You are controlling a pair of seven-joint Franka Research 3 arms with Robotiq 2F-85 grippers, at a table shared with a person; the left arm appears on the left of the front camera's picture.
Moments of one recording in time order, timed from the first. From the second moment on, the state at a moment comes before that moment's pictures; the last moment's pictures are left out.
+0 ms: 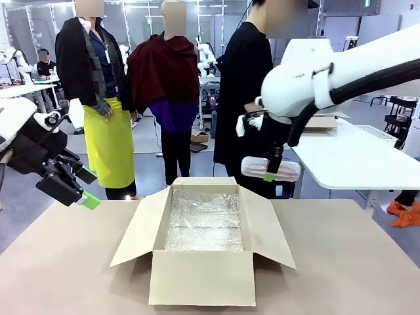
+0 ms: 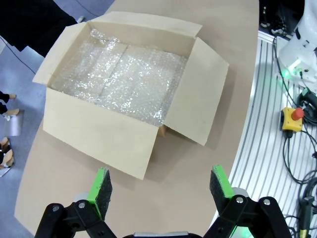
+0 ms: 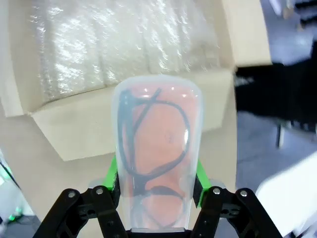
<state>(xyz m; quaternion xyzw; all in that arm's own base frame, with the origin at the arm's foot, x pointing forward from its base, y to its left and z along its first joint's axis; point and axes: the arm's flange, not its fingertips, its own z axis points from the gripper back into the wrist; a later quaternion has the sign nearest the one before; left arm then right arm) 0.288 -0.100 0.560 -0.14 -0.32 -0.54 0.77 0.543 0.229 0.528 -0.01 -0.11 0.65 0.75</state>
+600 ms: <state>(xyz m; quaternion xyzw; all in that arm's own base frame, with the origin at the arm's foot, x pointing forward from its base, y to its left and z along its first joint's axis) 0.288 -0.100 0.560 -0.14 -0.32 -0.54 0.77 0.558 0.356 0.469 -0.01 -0.10 0.75 0.66</state>
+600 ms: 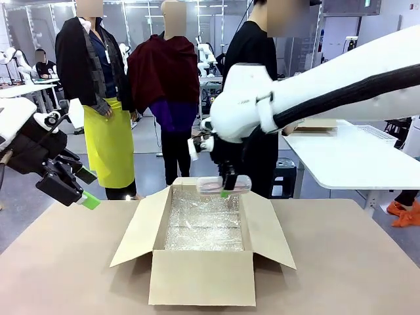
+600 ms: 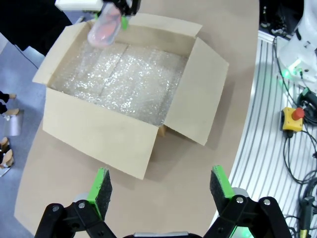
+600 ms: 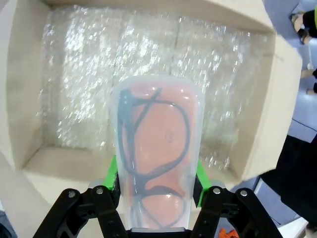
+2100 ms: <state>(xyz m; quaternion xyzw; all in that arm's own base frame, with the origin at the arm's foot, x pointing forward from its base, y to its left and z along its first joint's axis) 0.288 -0.100 0.560 -0.14 -0.32 -0.54 0.77 0.639 0.400 0.341 0.00 -0.08 0.70 0.71</state>
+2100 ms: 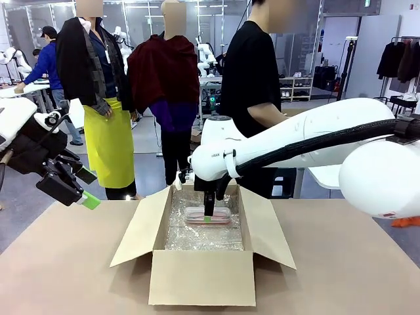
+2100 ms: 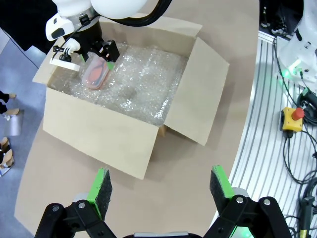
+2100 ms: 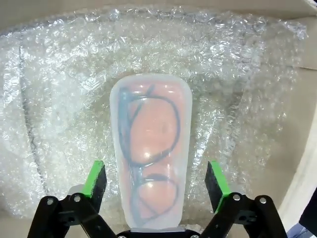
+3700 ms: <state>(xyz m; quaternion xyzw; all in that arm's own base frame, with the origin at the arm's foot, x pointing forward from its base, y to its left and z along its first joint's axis) 0.288 -0.100 0.560 -0.14 -0.32 -0.54 0.77 0.639 0.397 0.345 0.00 -0.08 0.70 0.71</state>
